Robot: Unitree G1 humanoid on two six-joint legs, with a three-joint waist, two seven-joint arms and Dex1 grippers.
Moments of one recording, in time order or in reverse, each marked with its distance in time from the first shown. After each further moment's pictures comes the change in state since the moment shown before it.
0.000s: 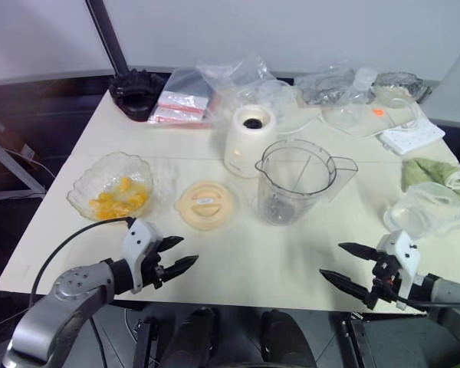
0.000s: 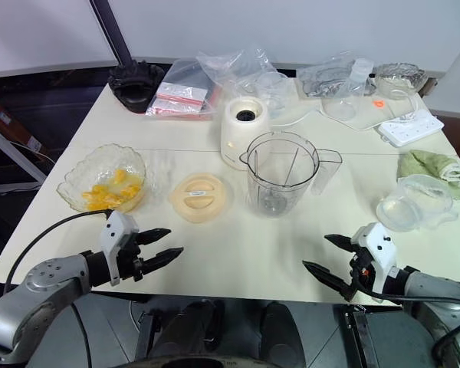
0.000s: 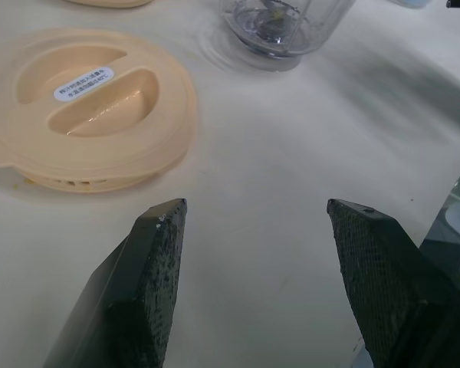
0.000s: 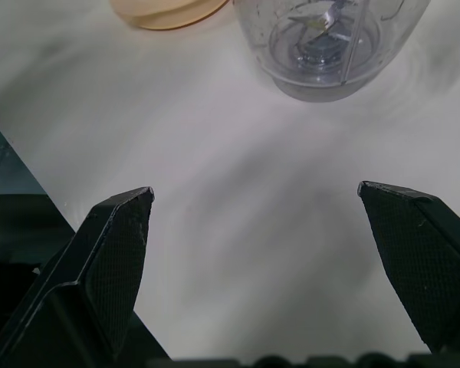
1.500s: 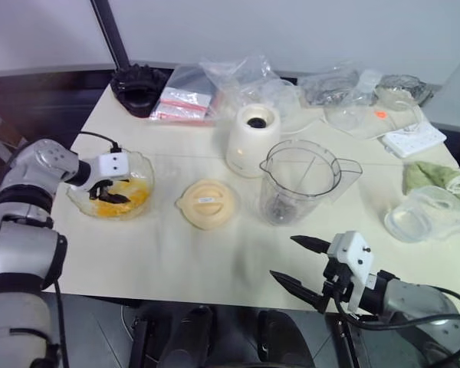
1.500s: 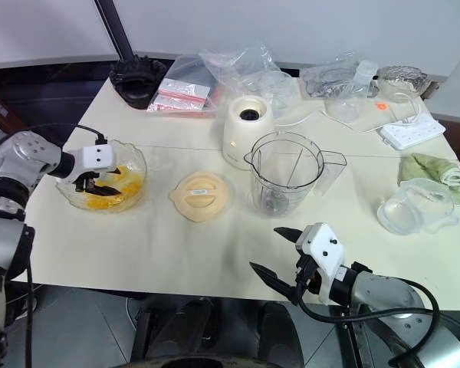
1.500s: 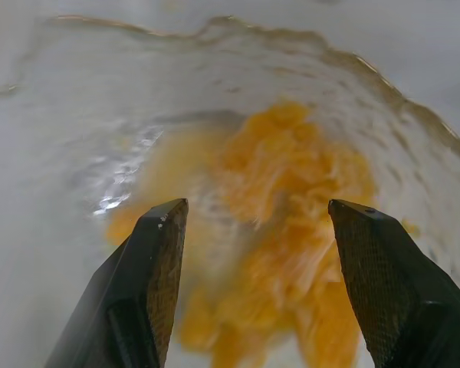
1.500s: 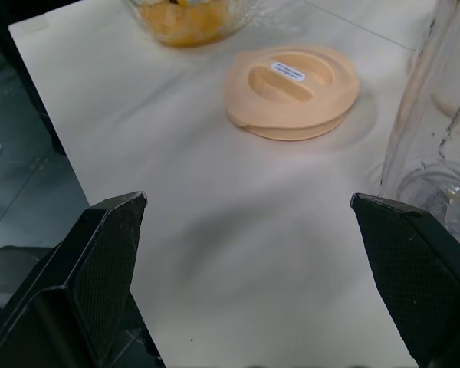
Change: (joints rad) left arm -1.295 0.138 -0.413 1.883 0.861 -1.004 -0.563; right arm -0.067 0.053 0.246 -0.353 0.022 0.088 -0.260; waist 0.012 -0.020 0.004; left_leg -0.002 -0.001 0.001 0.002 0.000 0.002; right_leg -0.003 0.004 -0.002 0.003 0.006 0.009
